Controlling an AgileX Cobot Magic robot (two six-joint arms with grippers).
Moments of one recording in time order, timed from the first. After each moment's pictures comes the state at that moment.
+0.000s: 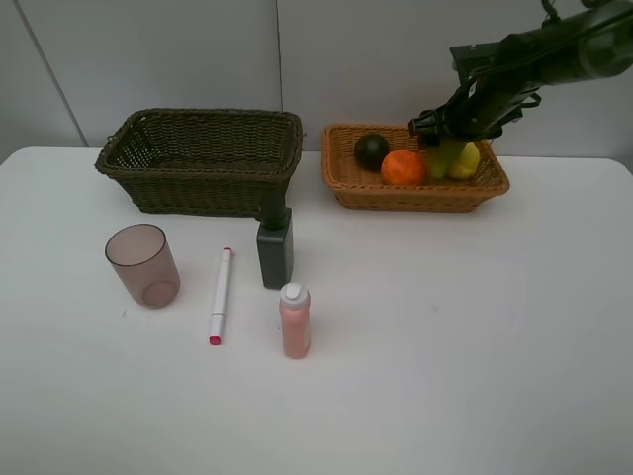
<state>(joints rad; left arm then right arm) -0.06 0.00 -0.45 0.05 1.16 -0.03 0.18 2.14 -1.56 -0.22 0.39 0.07</state>
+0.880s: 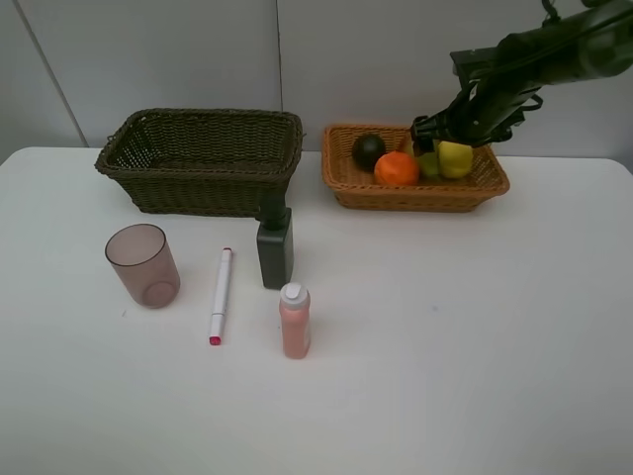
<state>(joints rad) -0.06 0.00 -0.45 0.05 1.16 -0.03 0.18 2.13 -1.56 -0.22 0.44 0.07</state>
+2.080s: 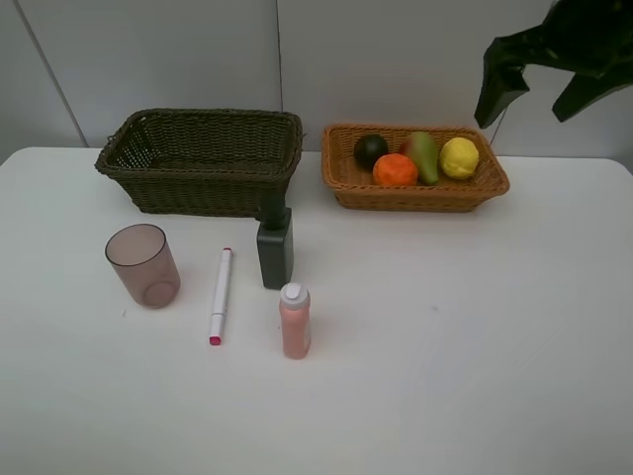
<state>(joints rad) -0.06 0.00 -0.45 0.05 1.16 -0.03 0.18 1.62 -1.50 0.03 1.19 -0.12</state>
